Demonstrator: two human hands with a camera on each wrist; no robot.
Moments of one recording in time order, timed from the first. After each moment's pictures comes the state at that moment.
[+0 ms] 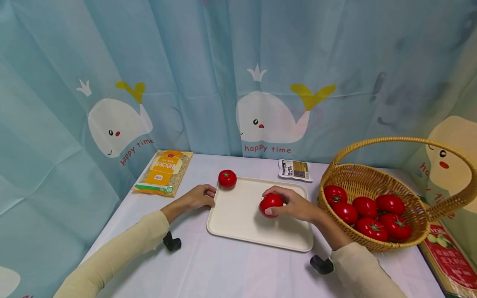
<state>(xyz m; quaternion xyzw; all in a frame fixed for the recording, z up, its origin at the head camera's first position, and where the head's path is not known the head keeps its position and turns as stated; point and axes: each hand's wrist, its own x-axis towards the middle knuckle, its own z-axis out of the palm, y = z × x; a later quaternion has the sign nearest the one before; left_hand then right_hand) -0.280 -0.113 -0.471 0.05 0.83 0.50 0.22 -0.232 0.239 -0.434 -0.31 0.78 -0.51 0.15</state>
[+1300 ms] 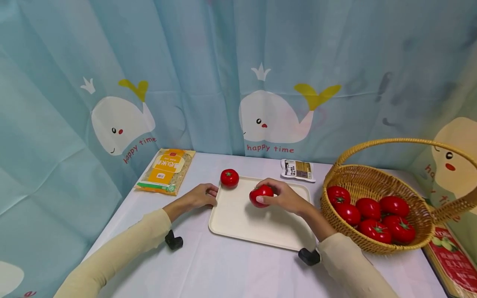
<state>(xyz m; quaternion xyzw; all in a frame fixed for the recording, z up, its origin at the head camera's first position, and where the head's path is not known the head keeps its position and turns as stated) -0.279 -0.113 -0.469 0.05 0.83 0.51 0.22 -0.256 0.209 -0.440 -0.29 0.78 -0.54 0.12</state>
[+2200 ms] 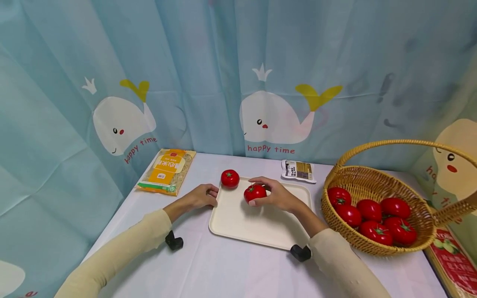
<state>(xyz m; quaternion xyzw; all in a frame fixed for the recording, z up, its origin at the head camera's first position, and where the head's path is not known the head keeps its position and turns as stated) -0.279 -0.113 -0.472 0.04 0.83 0.51 0.22 -0.271 0.191 -0.446 -0.28 0.80 -0.52 0.13</state>
